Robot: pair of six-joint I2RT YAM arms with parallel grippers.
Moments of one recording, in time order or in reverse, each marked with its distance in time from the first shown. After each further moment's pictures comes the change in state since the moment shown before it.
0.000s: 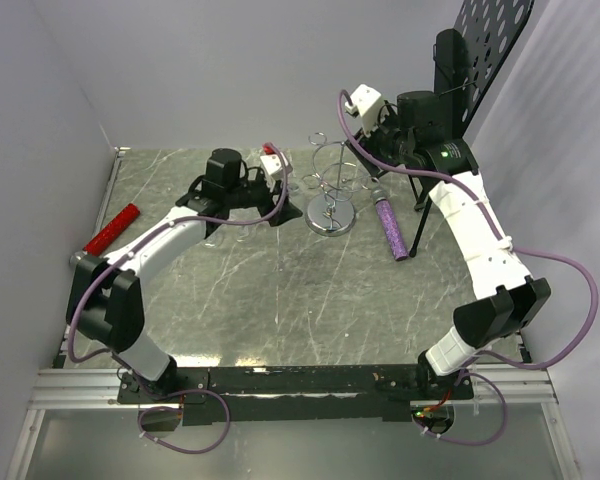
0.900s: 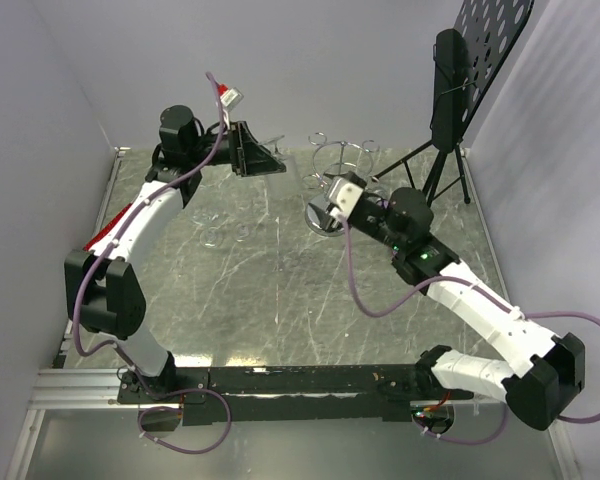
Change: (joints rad) left arm 0.196 0.044 0.232 0.243 0.485 -0.959; right arm 0.259 -0.487 -0.888 0.919 -0.206 -0.021
